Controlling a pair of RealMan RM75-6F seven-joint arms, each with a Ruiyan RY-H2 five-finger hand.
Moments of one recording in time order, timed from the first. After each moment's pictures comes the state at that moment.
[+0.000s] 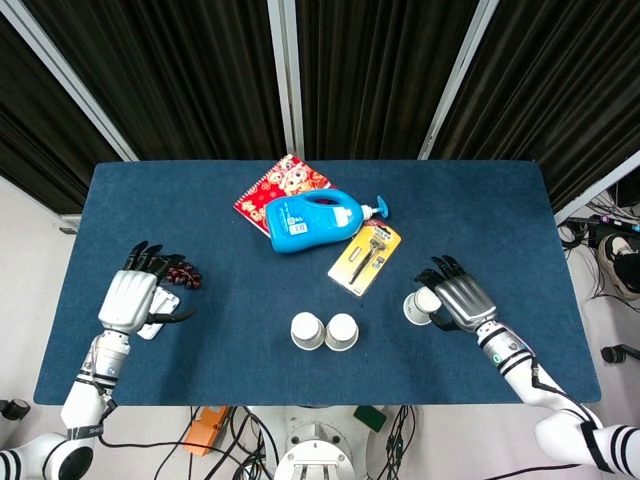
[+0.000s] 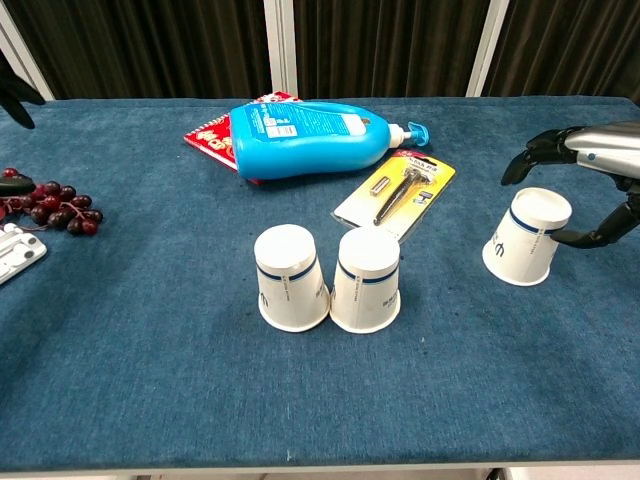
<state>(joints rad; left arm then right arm) -0.38 -1.33 -0.05 -1.64 1.36 1.34 0.17 0.53 -1.27 0.09 -1.61 -1.39 0.90 -0.19</state>
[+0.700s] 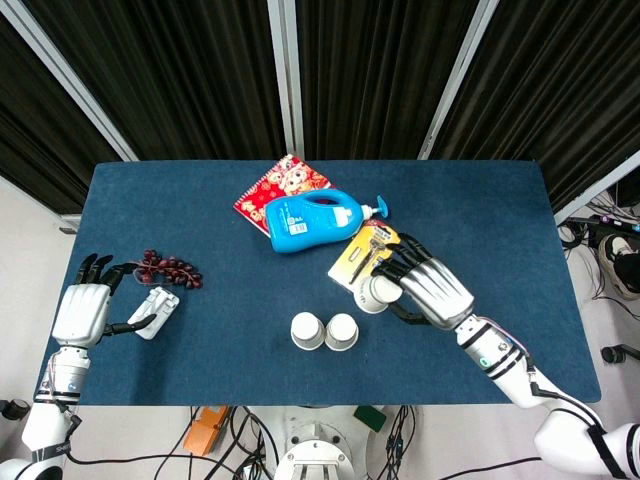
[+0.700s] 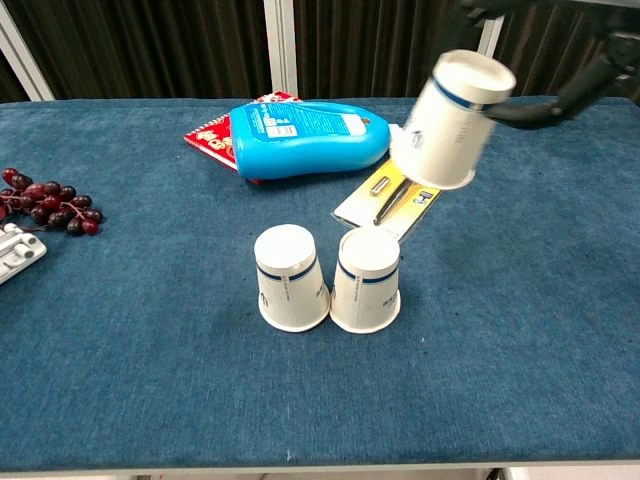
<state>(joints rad) -0.26 -1.28 -0.04 -1.59 1.35 1.40 0.10 0.63 -1.11 0.18 -1.93 -1.52 0.99 -0.17</state>
